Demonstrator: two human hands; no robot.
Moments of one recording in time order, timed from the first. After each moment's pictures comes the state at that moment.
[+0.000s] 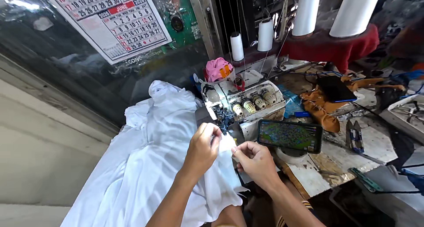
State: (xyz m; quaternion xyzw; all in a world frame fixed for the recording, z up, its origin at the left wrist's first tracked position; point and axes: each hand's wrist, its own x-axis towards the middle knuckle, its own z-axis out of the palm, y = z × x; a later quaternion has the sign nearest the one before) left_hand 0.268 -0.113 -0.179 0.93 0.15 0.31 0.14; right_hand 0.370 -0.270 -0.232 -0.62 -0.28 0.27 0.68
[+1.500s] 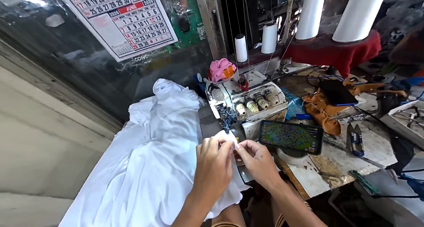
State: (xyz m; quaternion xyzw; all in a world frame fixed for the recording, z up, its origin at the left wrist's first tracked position) left_hand 0.249 -0.167 -0.201 0.93 0.18 0.32 0.01; right_hand 0.373 -0.267 -0.237 -0.60 -0.34 0.23 0.68
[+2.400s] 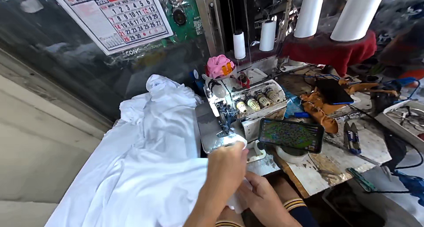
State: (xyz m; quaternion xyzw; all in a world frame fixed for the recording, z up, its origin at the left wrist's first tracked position) left_hand 0.267 -0.191 -0.184 0.95 0.22 0.20 0.10; right_hand 0.320 -0.318 -0.274 -0.55 -0.40 0.31 0.66
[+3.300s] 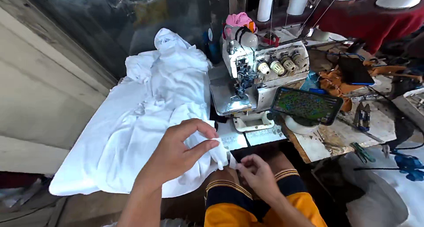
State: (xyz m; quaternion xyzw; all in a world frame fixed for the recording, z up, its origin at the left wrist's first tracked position) left_hand 0.131 -0.141 -0.164 0.89 0.04 0.29 0.36; right_hand 0.278 -0.337 -0.333 -0.68 -0.31 0.32 0.58
